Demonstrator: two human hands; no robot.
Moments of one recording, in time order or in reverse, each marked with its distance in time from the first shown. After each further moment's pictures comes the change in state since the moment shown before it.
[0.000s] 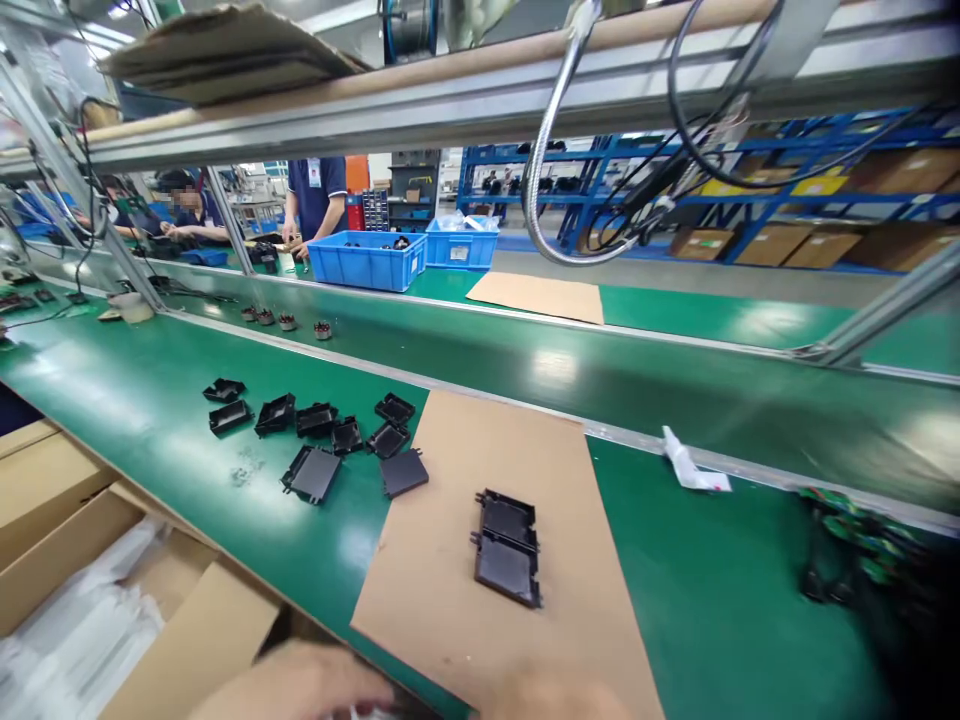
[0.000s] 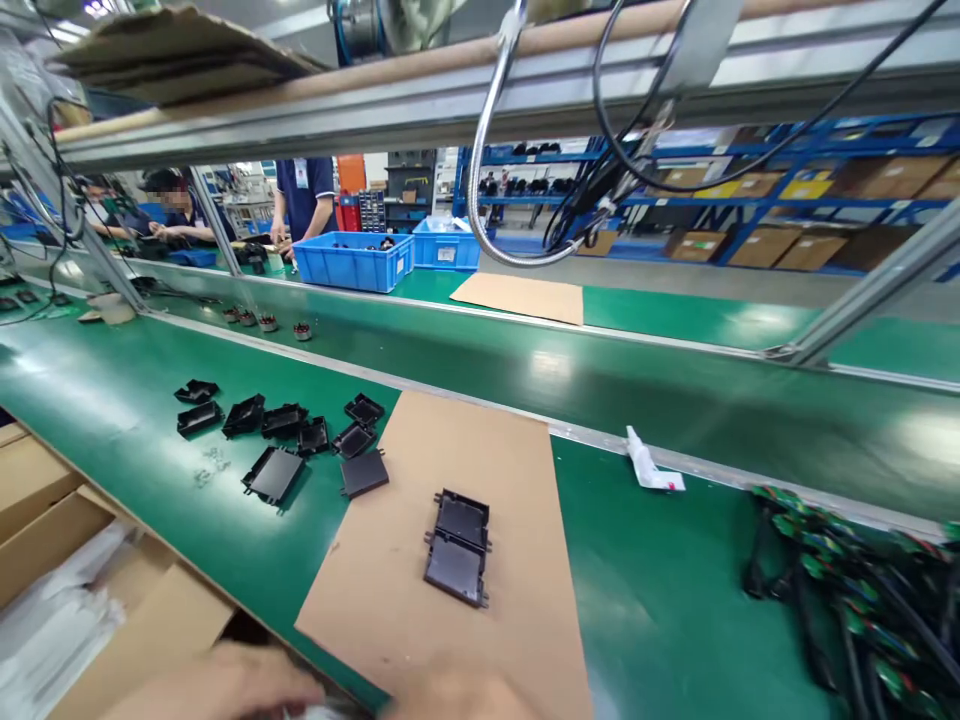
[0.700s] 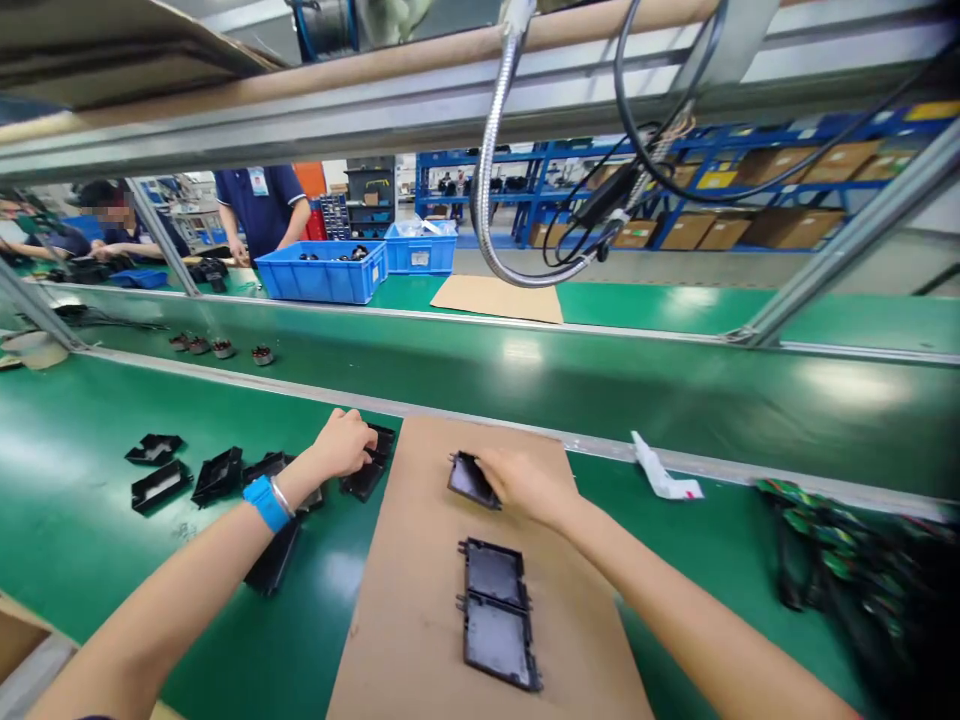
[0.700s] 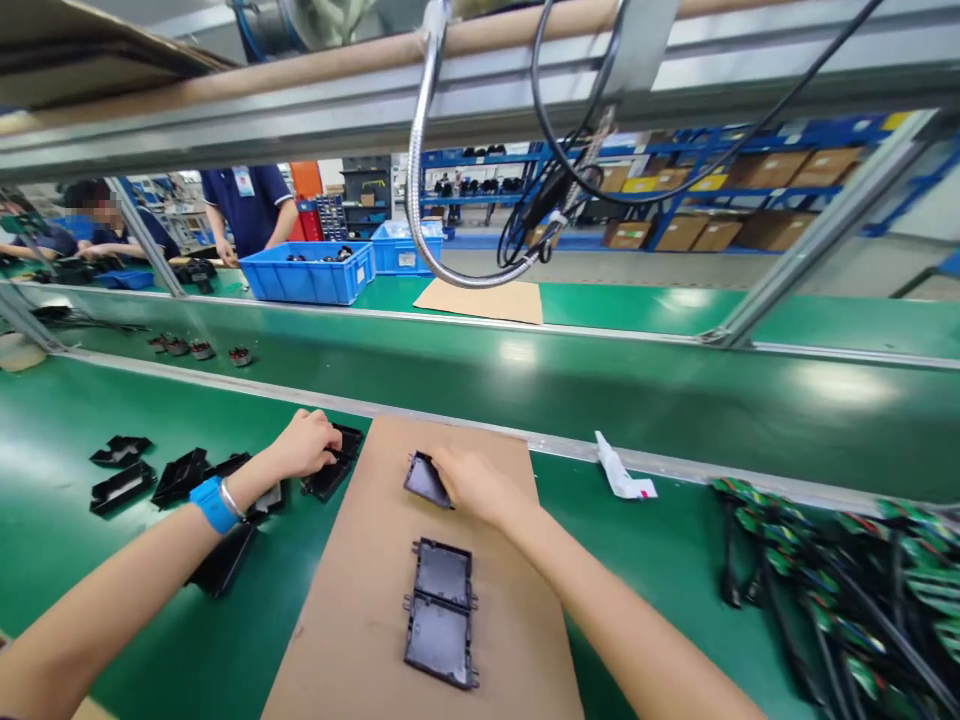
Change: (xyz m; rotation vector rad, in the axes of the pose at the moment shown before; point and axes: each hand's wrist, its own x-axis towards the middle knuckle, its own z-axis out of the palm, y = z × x) left_hand 0.226 -0.041 -0.186 0.959 0.301 -0.042; right_hand 0.066 0.153 -0.082 -0.262 0.208 0.267
